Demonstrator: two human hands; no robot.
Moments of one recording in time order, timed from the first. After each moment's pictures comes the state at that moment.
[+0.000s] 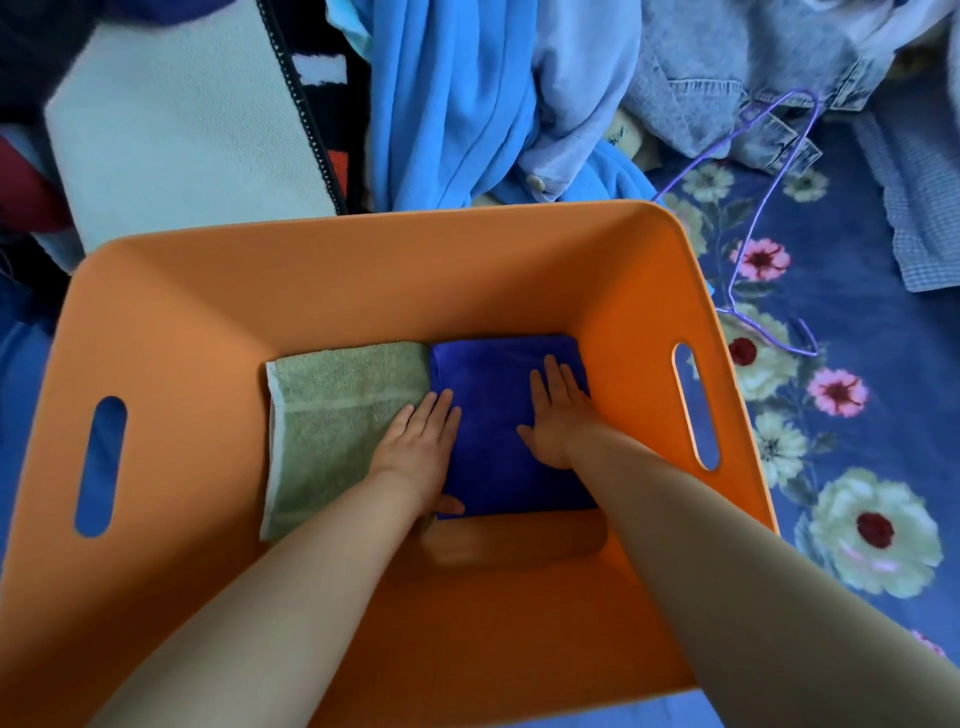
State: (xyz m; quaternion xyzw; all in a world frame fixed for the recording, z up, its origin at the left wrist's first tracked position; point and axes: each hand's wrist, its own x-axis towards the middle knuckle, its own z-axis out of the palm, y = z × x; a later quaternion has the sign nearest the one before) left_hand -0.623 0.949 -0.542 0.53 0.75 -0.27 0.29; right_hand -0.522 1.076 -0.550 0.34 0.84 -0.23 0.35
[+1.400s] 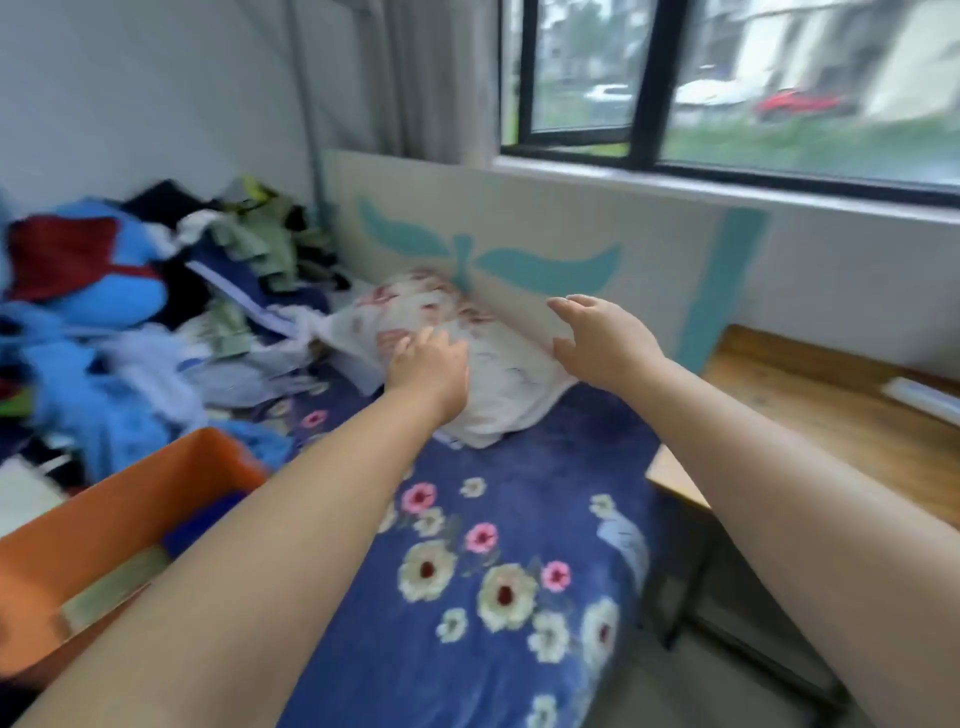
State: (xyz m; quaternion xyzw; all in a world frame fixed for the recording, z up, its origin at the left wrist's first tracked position) left_hand -0.128 0.797 -0.059 0.81 0.59 0.05 -0.07; right_hand 0.049 0.773 -0.030 0.66 0.73 0.00 -0.15
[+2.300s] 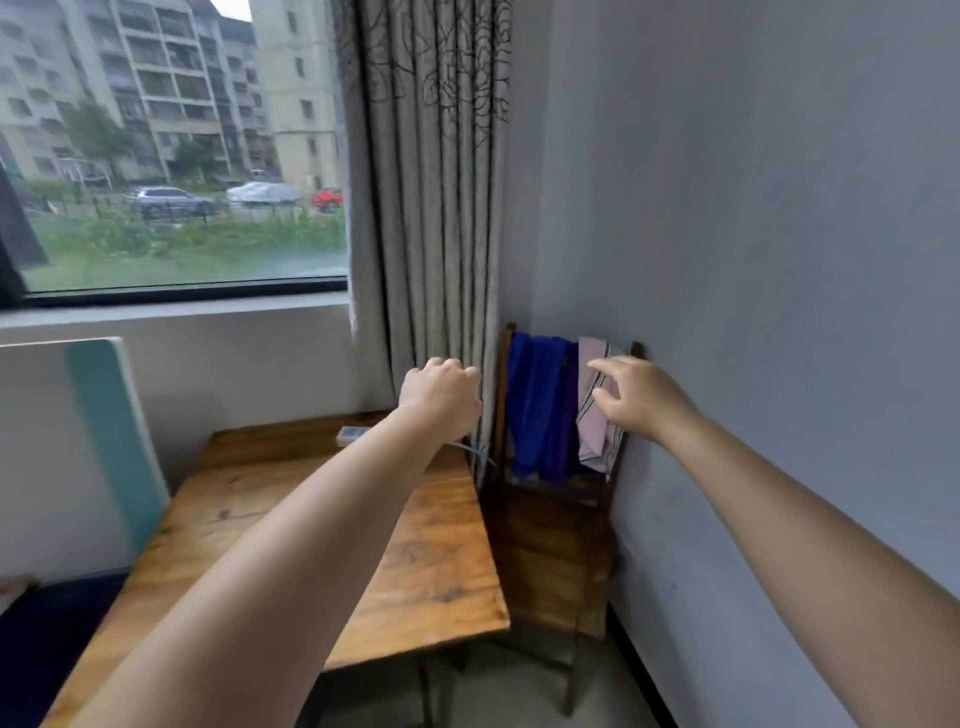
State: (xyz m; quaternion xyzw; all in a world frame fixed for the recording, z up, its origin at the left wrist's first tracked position) left_hand 0.587 0.540 0.007 0.98 0.17 0.10 -0.04; right_hand 0.697 0.353 0.006 0.91 0.35 0.07 -0.18
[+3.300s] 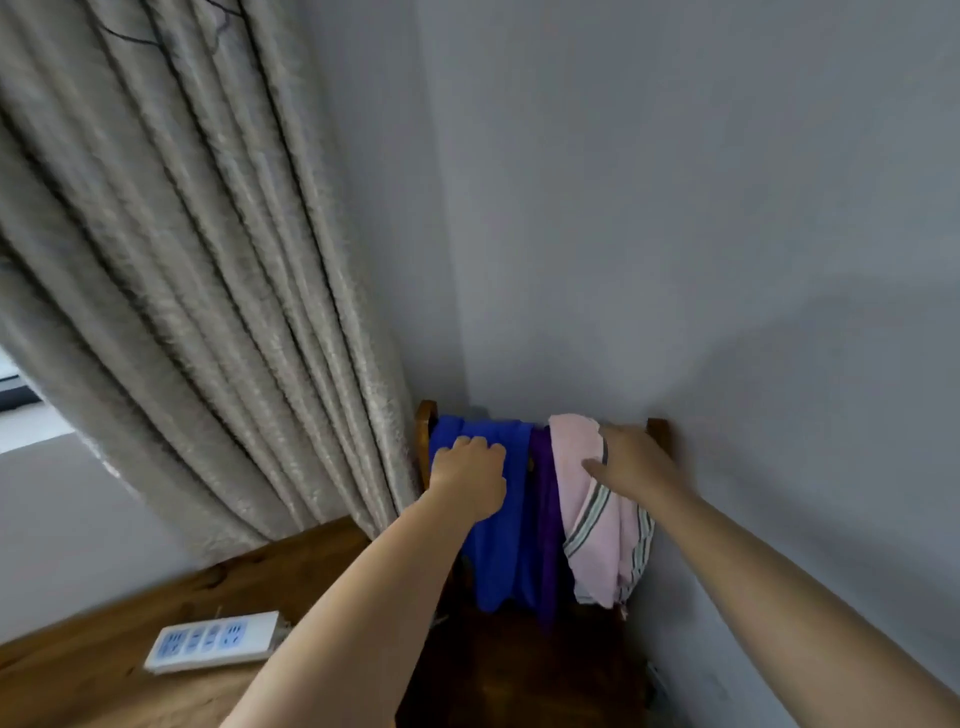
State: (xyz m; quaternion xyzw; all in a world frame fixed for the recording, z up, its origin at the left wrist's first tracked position) left_hand 1.075 0.646 -0.107 0.99 0.08 -0.09 -0.02; right_hand 1.161 0.477 -0.131 0.96 0.19 -0.07 -0.19
